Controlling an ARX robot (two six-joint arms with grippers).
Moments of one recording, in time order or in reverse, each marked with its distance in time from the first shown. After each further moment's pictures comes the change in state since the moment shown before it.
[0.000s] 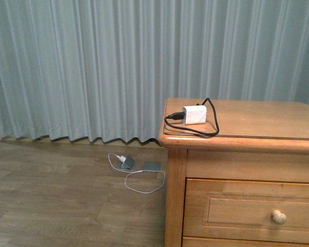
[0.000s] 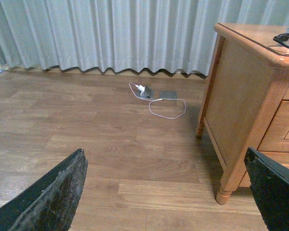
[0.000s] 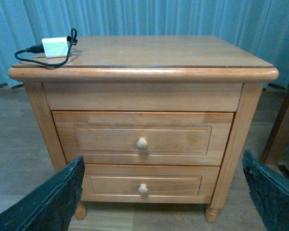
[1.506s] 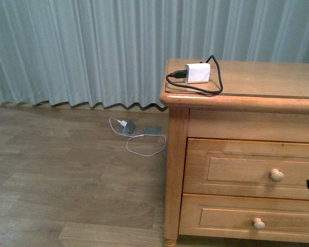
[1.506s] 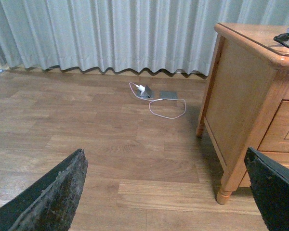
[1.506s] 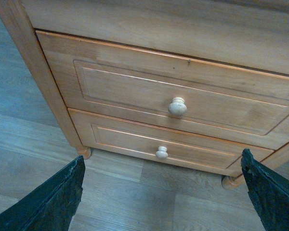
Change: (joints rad) left arm 0.000 0.000 0.000 0.000 0.000 0.000; right arm 0.112 1.340 0.350 0.608 -0.027 -0.095
